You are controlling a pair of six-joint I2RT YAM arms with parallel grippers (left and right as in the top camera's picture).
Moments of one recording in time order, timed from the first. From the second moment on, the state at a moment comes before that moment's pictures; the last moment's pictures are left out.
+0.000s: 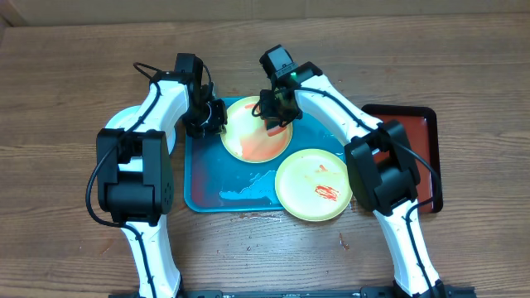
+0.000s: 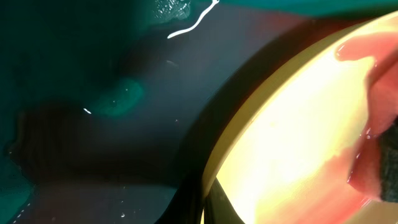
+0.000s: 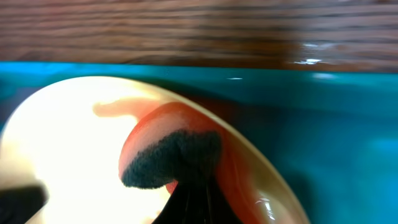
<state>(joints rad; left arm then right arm) -0.08 2.17 1.57 -0.87 0.32 -0.29 0.52 2.41 1.99 -0.84 -0.20 0.51</state>
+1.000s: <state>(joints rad) -0.08 2.17 1.57 -0.87 0.32 -0.28 0.56 2.37 2.00 -1.19 -0.15 0.46</state>
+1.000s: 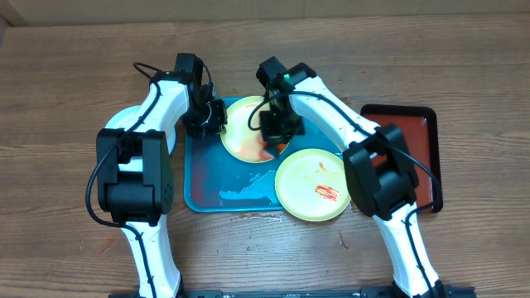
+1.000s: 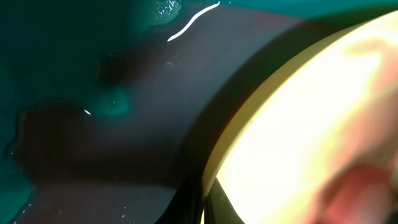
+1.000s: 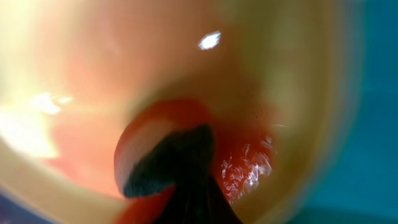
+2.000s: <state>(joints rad) -0.18 1.80 1.58 -1.01 -0.25 -0.18 0.26 1.86 1.99 -1.37 -0.06 0.52</state>
